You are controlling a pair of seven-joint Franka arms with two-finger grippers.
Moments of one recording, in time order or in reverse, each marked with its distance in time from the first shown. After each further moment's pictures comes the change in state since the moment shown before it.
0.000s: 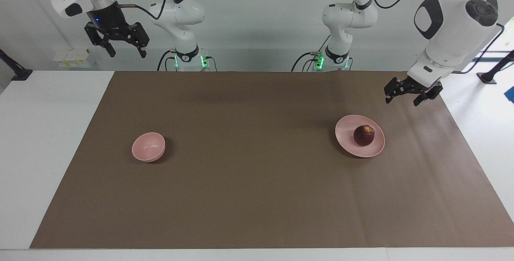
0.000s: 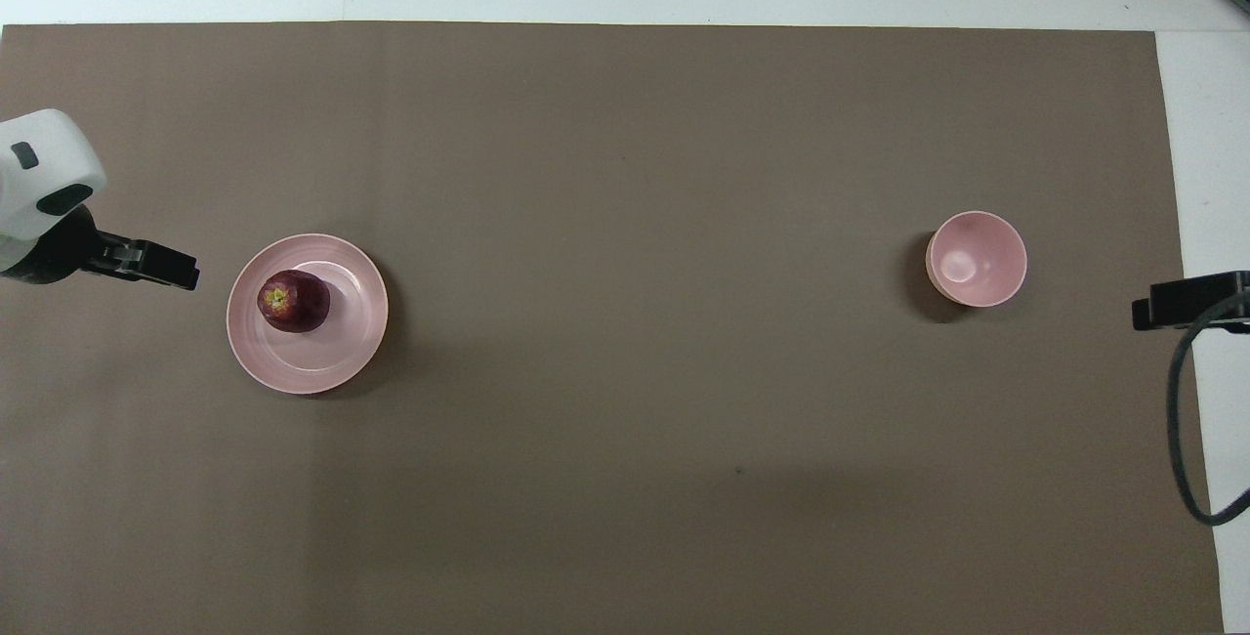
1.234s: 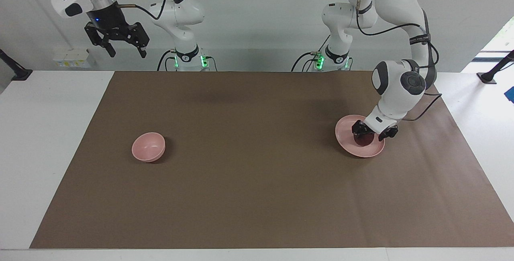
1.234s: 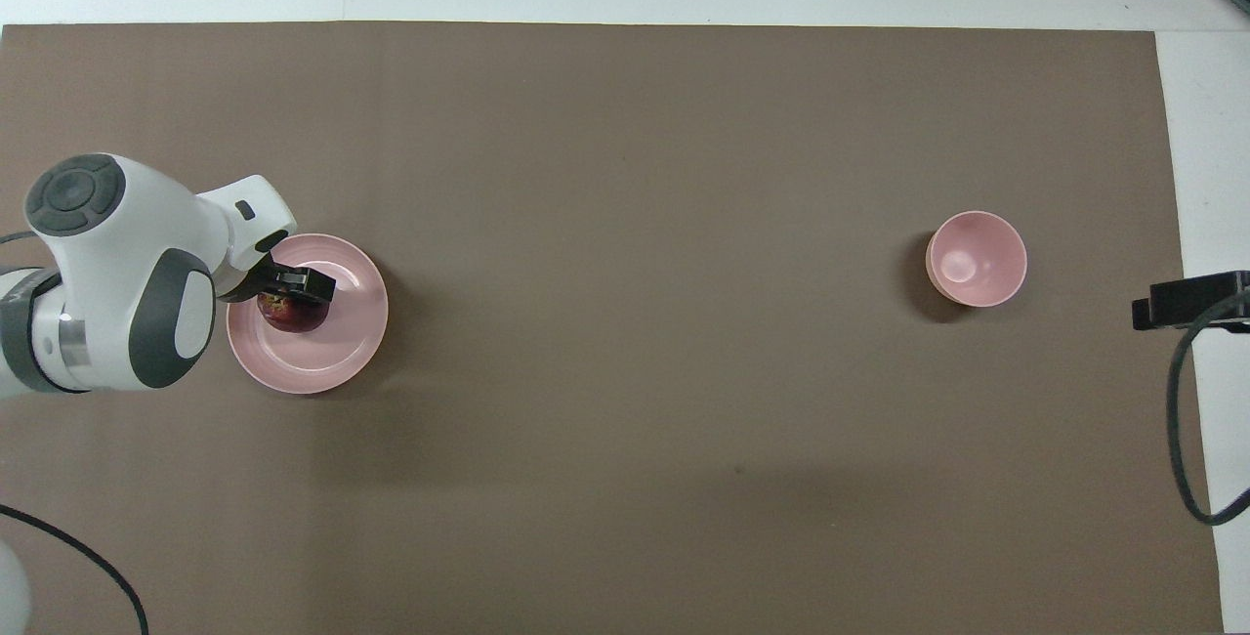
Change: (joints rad) left arm -0.082 0.172 -0.015 -0.234 -0.004 0.389 -0.131; right arm 0.000 0.000 0.000 0.000 0.000 0.000 0.000
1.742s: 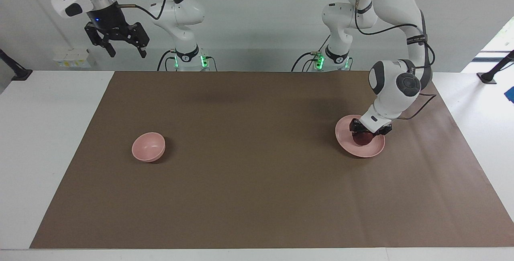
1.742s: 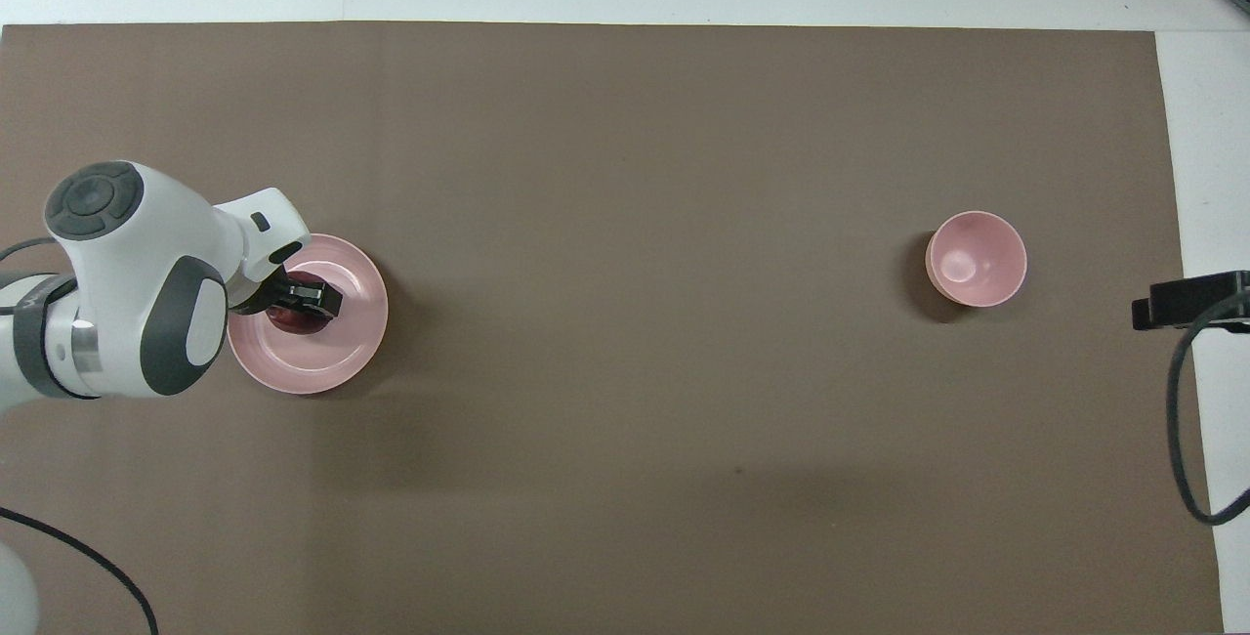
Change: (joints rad) left arm -0.020 -0.013 -0.007 -0.001 -0.012 -0.057 -0.002; right arm 0.000 0.000 0.000 0.000 0.000 0.000 0.000
